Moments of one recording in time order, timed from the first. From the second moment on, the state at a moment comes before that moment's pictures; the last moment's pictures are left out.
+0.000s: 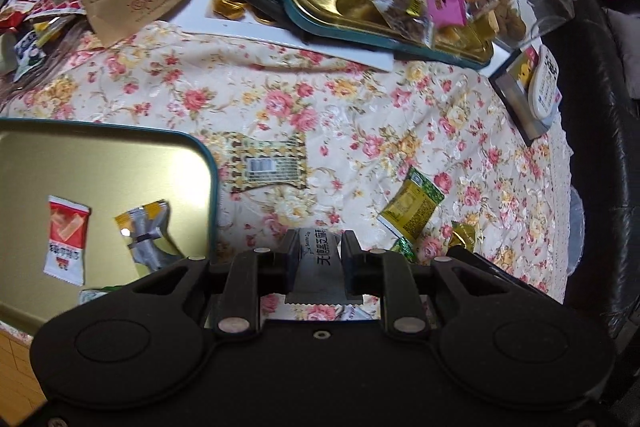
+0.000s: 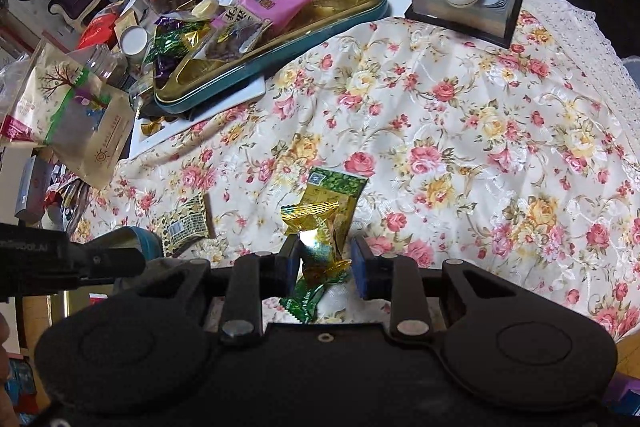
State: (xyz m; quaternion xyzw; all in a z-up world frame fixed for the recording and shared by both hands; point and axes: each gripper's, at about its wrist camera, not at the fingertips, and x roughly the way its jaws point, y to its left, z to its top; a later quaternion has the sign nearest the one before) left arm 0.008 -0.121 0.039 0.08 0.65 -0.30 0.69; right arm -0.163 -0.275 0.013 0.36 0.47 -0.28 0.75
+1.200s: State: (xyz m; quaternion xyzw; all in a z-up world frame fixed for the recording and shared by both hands) left arm 0.095 0.058 0.053 -0.03 0.63 -0.18 0.75; right arm -0.027 -0.101 0.042 0.28 0.50 -0.11 0.81
